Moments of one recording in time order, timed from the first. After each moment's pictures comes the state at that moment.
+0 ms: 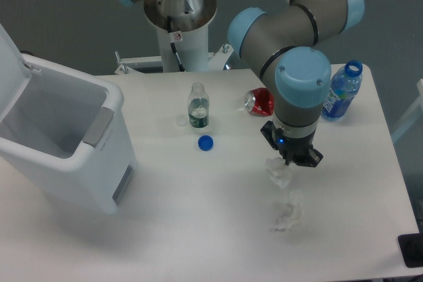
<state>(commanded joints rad) 2.54 -2.01 -1.35 -1.29 1.65 1.25</state>
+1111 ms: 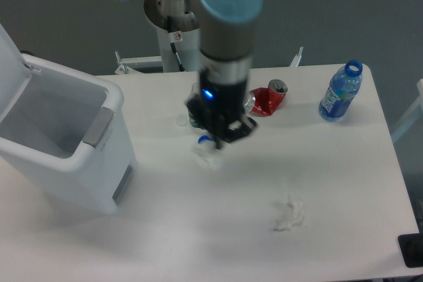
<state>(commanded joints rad) 2.30 -1.64 -1.44 -1.29 1.33 0.89</state>
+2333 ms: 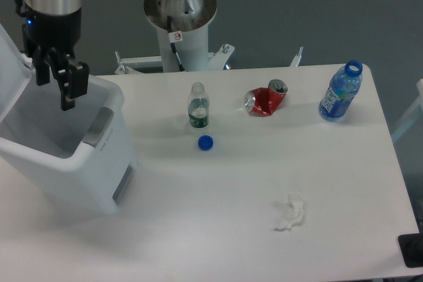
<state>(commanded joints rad) 2.11 -1.62 -1.49 -1.23 1.32 0.76</state>
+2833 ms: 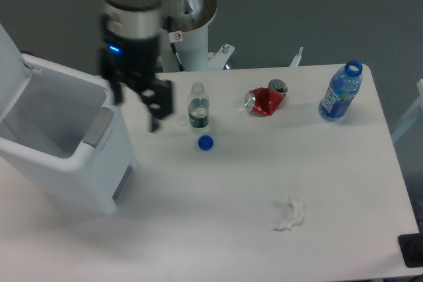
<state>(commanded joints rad) 2.43 -1.72 -1.50 -1.20 1.42 1.13</state>
